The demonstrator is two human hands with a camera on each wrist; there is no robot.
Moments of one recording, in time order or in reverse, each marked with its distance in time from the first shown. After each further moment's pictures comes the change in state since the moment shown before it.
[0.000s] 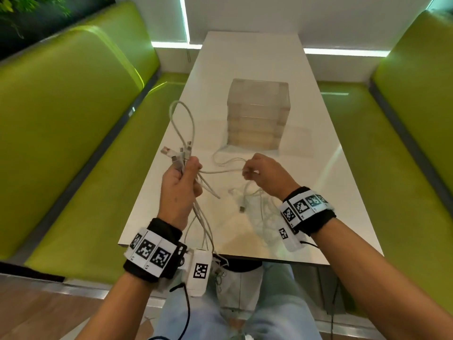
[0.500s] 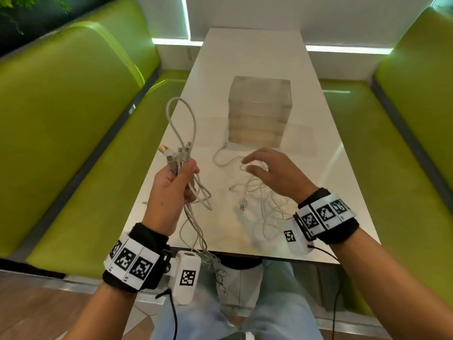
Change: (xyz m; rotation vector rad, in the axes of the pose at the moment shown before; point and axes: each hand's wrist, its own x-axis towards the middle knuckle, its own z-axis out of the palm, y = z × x) left_hand -0.008 0.008 -0.021 0.046 -0.121 -0.033; right_hand -0.022 -0.015 -0.023 0.132 0.068 -0.042
